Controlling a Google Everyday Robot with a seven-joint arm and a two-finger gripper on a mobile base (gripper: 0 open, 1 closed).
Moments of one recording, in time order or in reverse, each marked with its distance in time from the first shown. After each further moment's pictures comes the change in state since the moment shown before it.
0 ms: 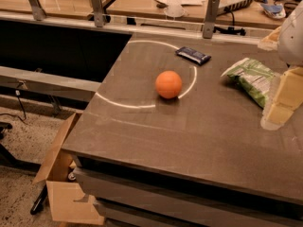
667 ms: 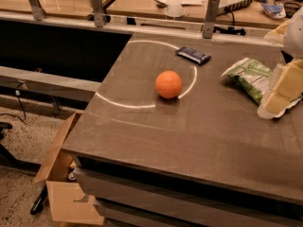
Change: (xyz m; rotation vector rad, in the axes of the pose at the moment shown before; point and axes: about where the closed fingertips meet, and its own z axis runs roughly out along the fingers) arm 0.005 -0.022 0.000 0.042 -0.090 0.077
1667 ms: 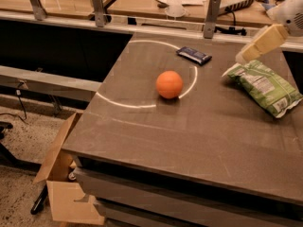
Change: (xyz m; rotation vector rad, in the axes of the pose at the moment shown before) arm -0.008 -0.152 0.040 0.148 -0.315 0.280
